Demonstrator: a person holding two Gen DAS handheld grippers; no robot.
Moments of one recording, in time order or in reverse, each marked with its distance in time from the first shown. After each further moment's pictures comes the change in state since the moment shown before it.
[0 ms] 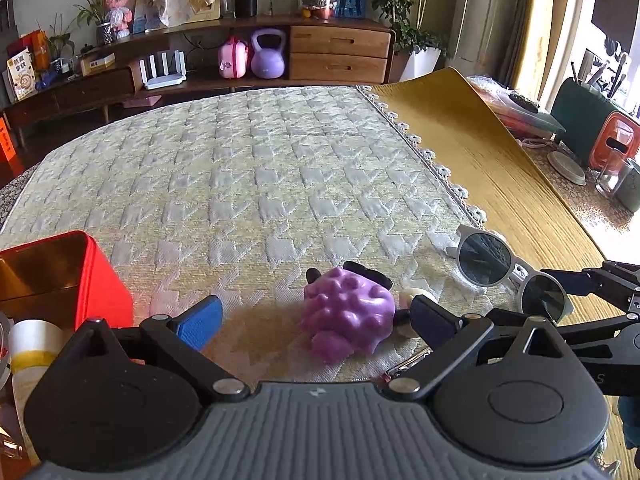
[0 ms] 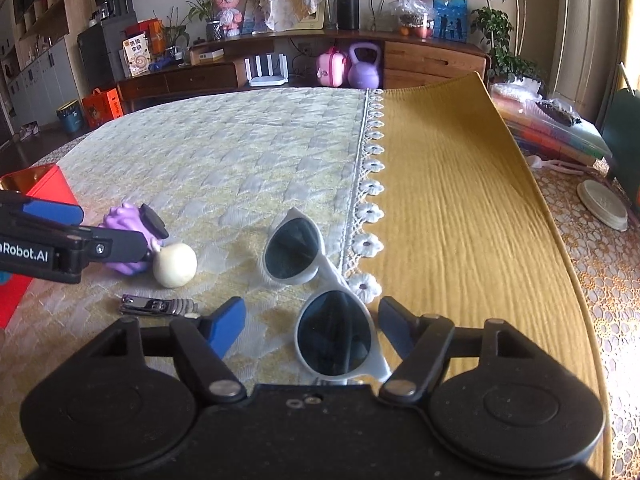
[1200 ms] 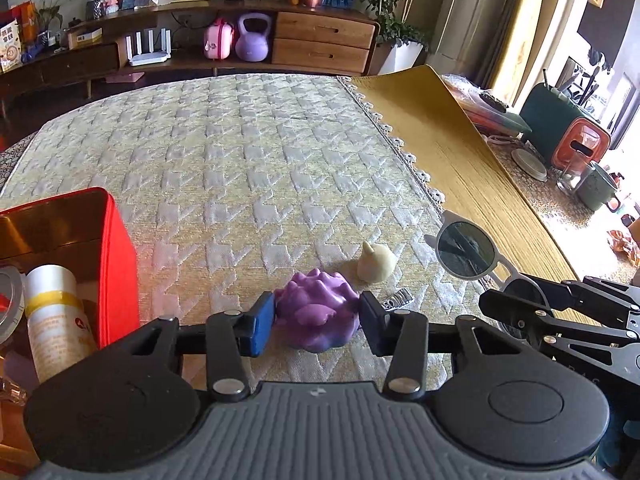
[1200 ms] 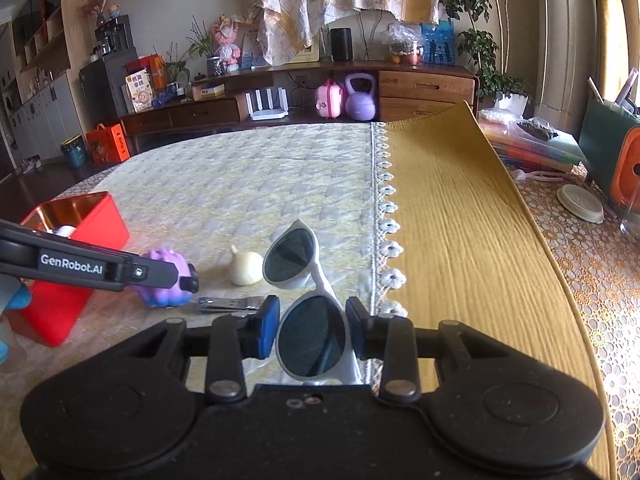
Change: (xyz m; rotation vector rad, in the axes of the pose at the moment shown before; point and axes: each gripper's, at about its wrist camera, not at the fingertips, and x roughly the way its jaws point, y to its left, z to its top) left arm -0.048 0.008 -0.016 -0.041 0.048 -0.091; right arm -0.062 0.034 -0.011 0.058 -0.097 0.008
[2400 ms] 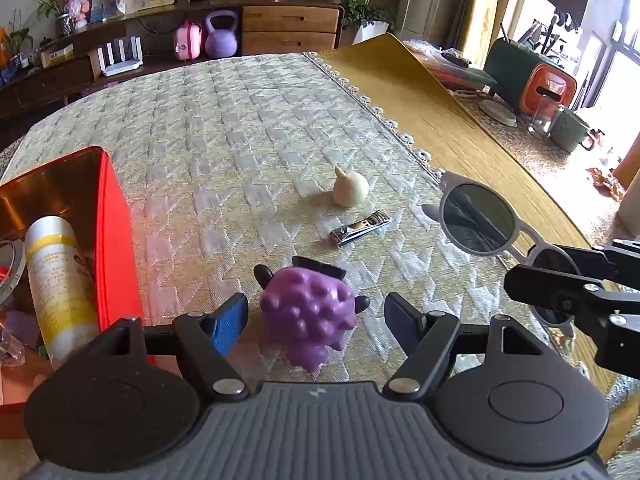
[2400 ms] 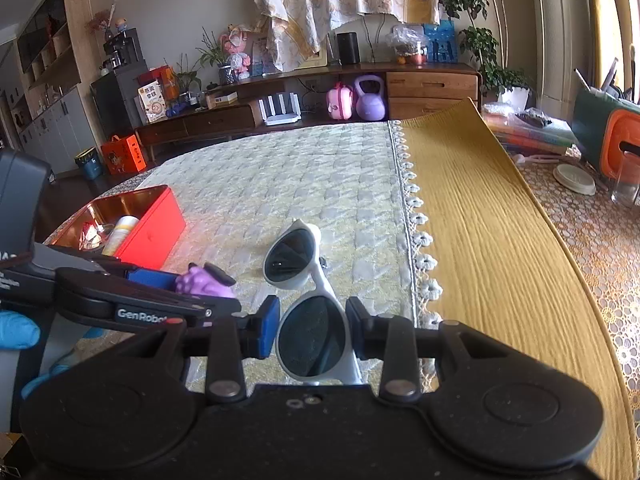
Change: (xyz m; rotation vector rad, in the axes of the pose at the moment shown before) left arm -0.009 -0.010 -0.044 0.124 0.022 -0.024; right arm -0.050 0.030 -0.028 0.052 -0.008 0.038
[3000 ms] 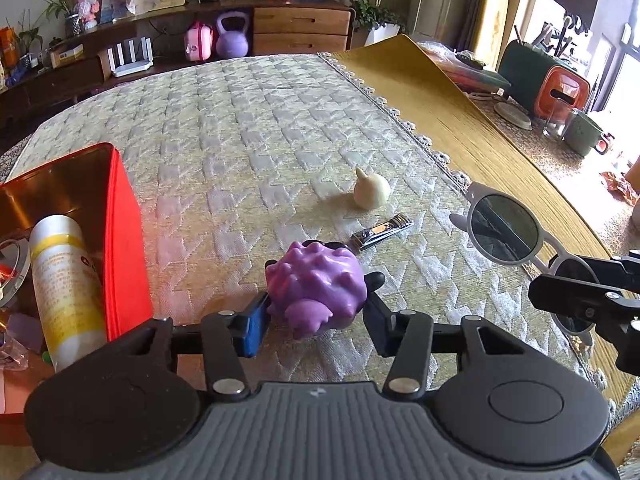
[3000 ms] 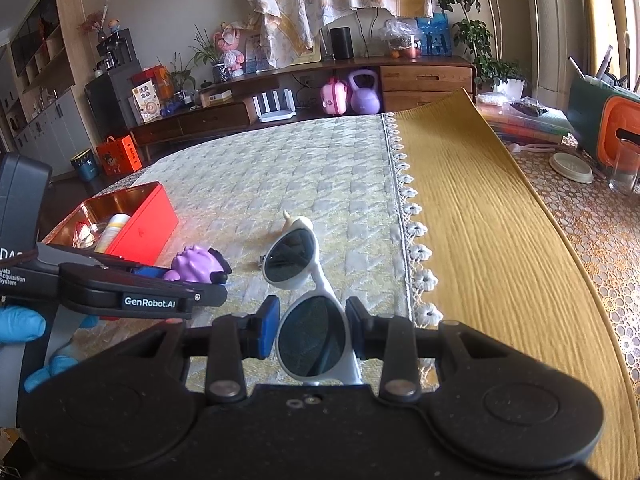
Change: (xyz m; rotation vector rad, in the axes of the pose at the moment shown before) left arm 0.002 0.011 -0.001 -0.021 -0.011 0.020; right arm 0.002 -0.003 -0.004 0.018 0.007 -0.006
